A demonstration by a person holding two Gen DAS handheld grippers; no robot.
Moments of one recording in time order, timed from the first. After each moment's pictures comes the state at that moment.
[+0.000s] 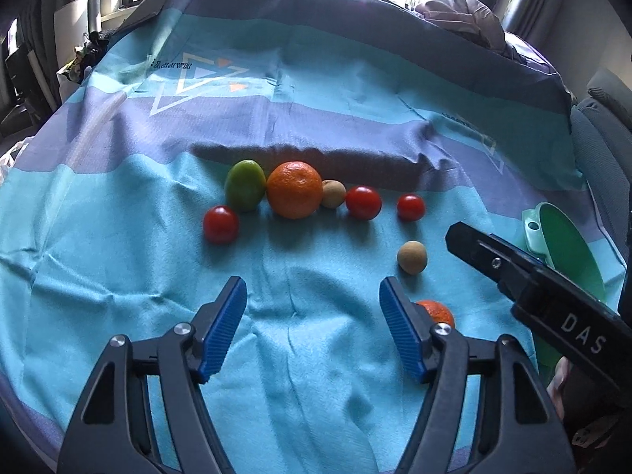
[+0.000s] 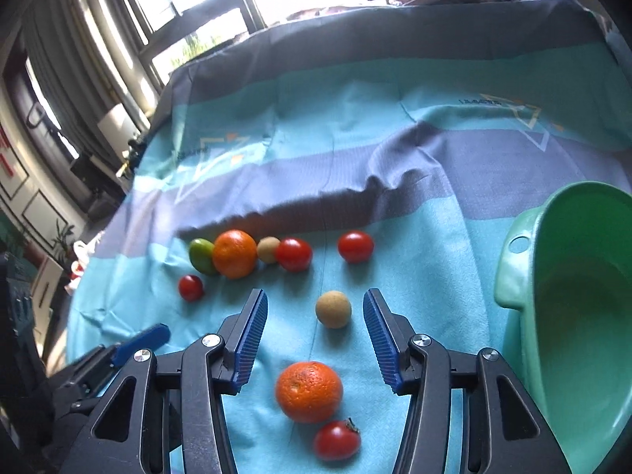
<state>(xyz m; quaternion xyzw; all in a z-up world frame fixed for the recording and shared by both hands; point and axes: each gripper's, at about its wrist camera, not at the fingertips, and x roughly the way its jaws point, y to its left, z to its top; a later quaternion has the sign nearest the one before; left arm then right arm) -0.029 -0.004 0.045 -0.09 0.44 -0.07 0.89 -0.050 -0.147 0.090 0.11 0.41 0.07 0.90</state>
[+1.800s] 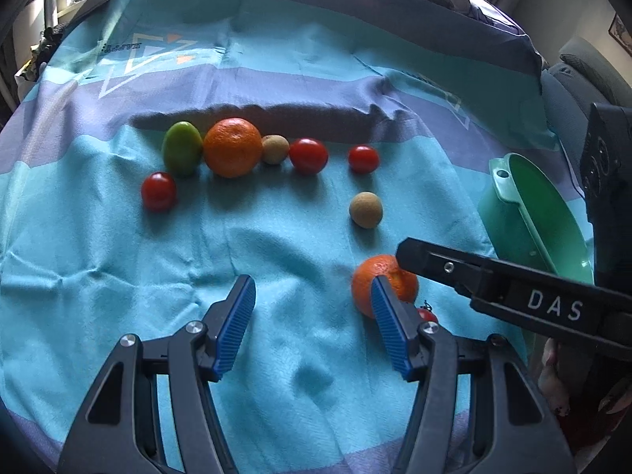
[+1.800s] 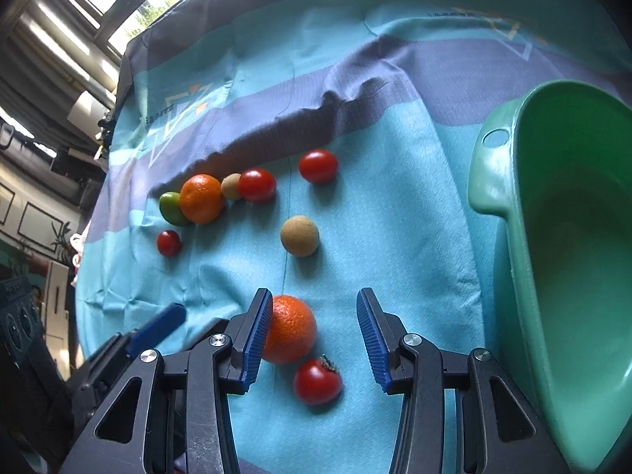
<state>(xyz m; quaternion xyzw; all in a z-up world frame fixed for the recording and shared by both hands) -0.037 -0.026 0.030 -0.08 0.48 -0.16 0.86 -0.051 -0.170 0.063 0.17 0.53 0.06 0.83</state>
